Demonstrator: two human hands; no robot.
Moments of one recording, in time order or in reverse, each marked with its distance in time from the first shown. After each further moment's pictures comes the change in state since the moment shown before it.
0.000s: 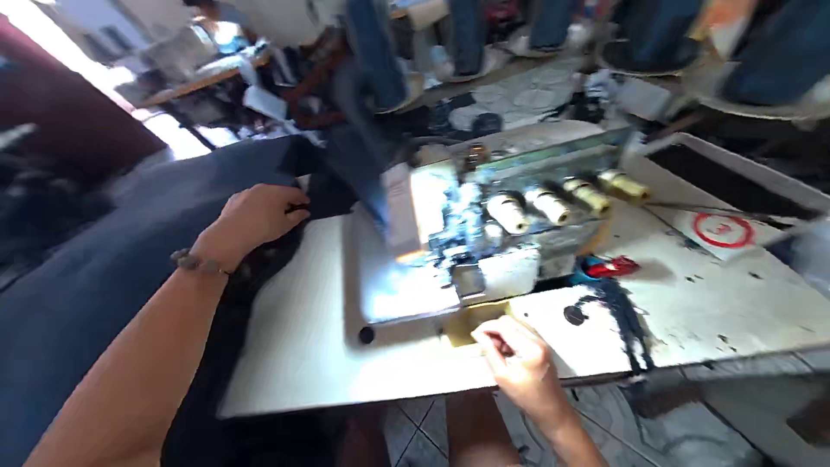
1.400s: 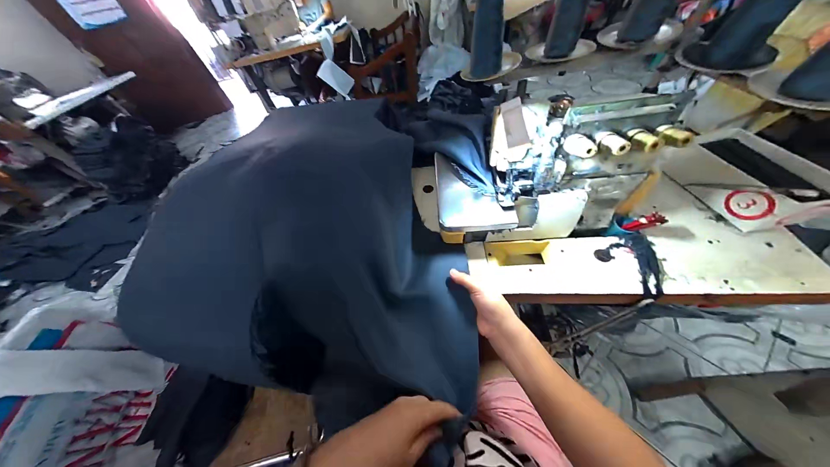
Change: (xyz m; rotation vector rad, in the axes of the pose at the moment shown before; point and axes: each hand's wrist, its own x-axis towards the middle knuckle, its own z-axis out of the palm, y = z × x) left_hand -0.372 0.136 0.150 -0.849 -0.291 0.378; right_hand -0.020 -0.132 0.043 0.973 -0.395 1.179
